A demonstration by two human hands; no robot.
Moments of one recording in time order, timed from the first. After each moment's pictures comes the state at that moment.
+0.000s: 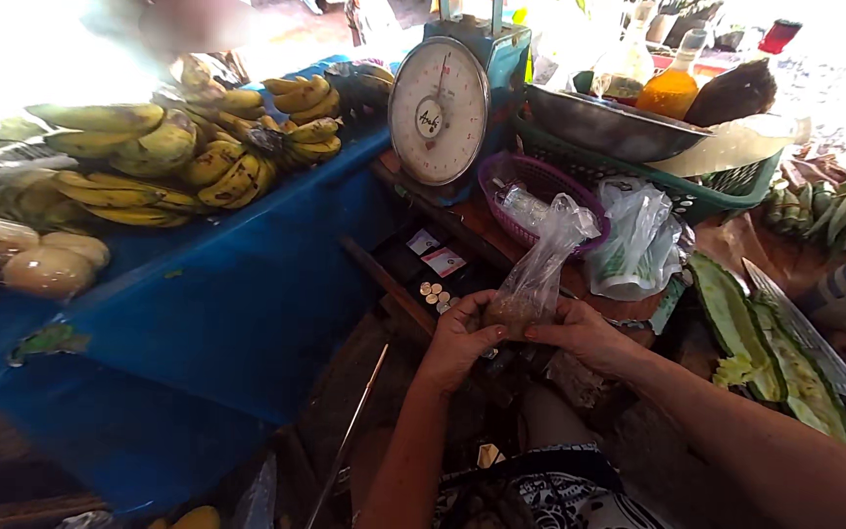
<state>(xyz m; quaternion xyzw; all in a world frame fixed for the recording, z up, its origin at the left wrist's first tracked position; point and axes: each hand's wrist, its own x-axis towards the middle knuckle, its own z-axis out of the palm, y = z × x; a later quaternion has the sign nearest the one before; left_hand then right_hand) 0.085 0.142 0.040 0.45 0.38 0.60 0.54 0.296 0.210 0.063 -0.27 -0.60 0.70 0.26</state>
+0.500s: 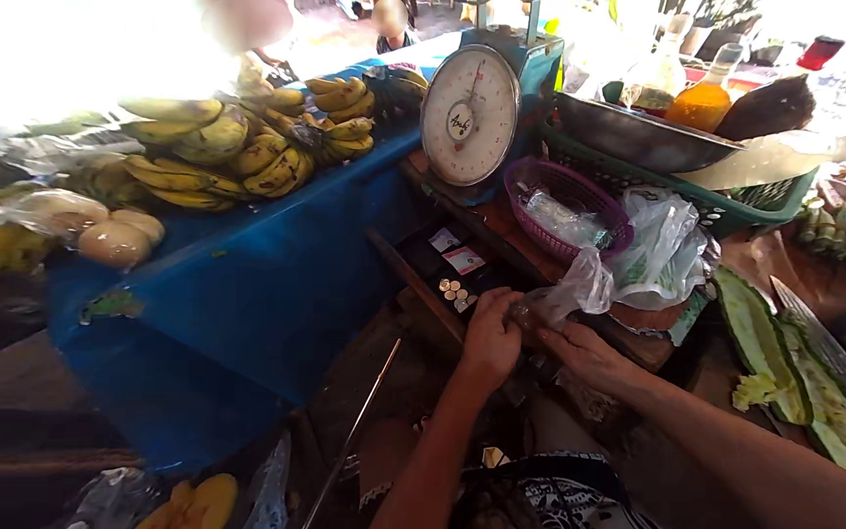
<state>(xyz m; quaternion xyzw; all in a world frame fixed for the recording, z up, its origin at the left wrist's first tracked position) 0.113 0.142 0.061 0.54 0.67 0.40 0.31 0.291 0.198 0.049 -0.32 -0.77 0.52 0.18</state>
